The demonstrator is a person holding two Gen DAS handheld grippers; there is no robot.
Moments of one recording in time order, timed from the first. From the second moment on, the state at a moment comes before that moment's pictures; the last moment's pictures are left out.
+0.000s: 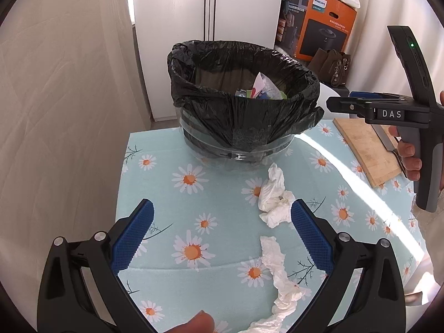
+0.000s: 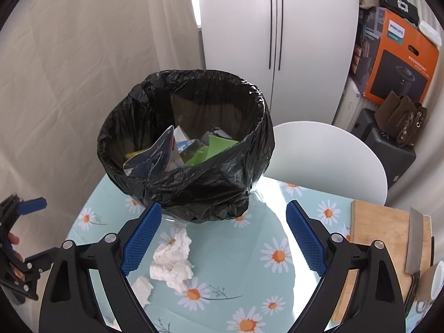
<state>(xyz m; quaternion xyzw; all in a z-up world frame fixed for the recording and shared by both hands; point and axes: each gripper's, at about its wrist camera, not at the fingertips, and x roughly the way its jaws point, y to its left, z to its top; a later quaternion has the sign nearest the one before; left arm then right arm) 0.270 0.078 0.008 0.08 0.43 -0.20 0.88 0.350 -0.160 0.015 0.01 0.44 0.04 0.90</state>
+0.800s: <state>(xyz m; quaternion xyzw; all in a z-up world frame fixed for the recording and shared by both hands) 0.174 0.073 -0.087 0.03 0.49 -0.21 0.84 0.330 -0.109 -0.106 -0.01 0.53 0.11 0.84</state>
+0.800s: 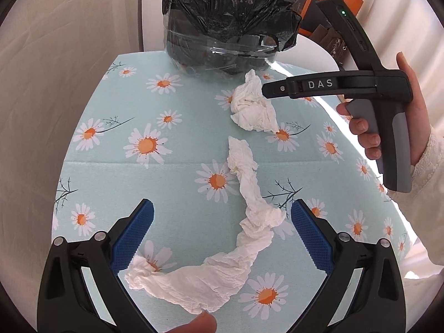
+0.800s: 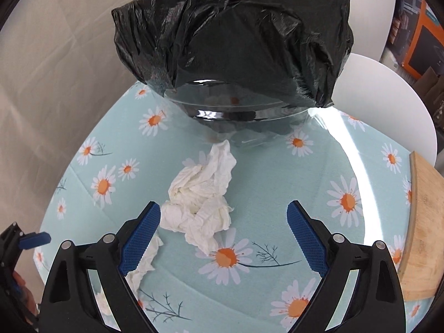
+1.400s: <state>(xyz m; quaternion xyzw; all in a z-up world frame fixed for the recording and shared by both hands) 0.151 0.030 -0.151 0.13 0.53 -0.20 0.82 0.341 -0.069 -0.169 -0.07 0.56 0.12 0.81</state>
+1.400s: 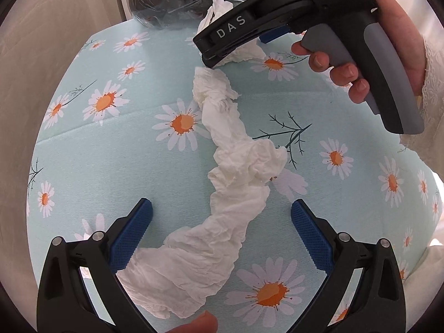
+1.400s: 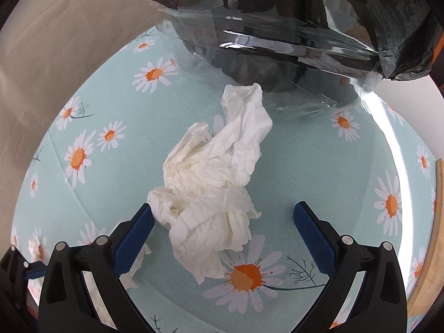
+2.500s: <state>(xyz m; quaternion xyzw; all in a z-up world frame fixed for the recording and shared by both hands) 0.145 0.096 -0.129 0.04 0.51 -0.11 0.85 0.301 -0.137 -0.140 -0.01 0.55 0.09 0.83</state>
